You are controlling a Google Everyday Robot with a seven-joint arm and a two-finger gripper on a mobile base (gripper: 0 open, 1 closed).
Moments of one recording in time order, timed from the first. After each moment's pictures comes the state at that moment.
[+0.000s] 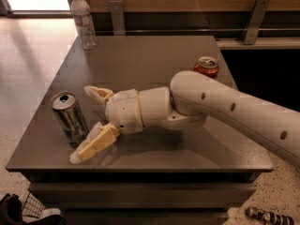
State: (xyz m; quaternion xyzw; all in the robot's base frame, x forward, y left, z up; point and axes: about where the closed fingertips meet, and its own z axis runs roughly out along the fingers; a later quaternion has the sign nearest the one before) arm 0.437 0.158 0.873 -0.57 0.51 0.46 0.46
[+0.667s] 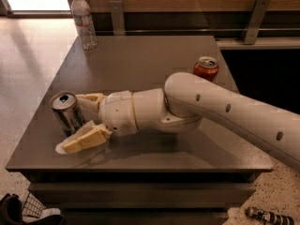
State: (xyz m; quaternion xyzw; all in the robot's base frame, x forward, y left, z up) arm 0.429 0.170 0.879 -0.57 0.50 0.46 0.46
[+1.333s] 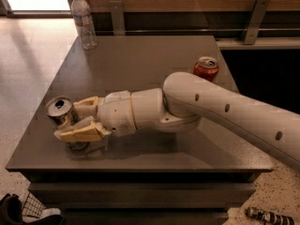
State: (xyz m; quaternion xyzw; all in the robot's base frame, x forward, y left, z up) arm 0.426 0.174 0.880 -0.57 0.50 0.46 0.46
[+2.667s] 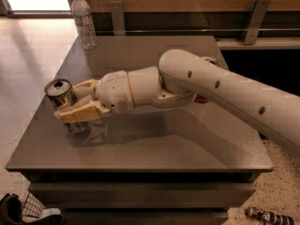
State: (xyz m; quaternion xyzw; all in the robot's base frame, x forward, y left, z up) arm 0.461 0.178 0.901 -0.59 0.49 0.47 0.44
